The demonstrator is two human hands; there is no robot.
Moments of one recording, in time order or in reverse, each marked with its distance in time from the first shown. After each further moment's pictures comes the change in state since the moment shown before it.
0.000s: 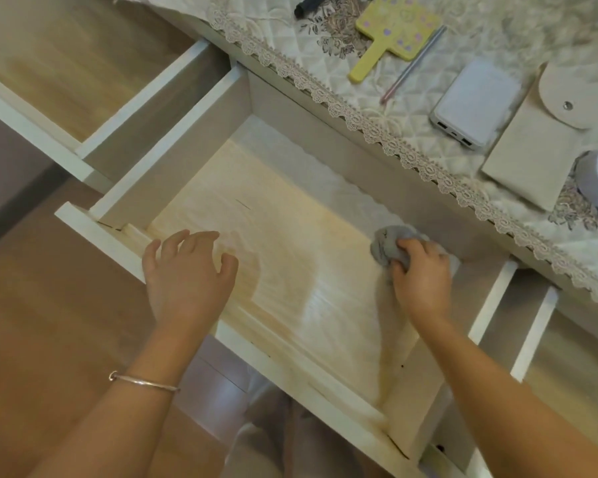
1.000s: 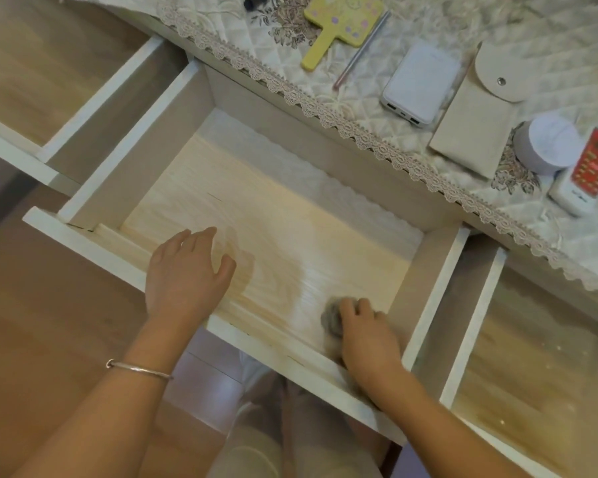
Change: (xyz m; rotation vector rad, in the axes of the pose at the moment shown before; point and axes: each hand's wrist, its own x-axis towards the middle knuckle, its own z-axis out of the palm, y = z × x) left_hand -0.011 0.015 -0.004 -0.026 -0.155 0.169; right_hand -0.114 -0.040 -0.033 -0.267 -0.607 -0.052
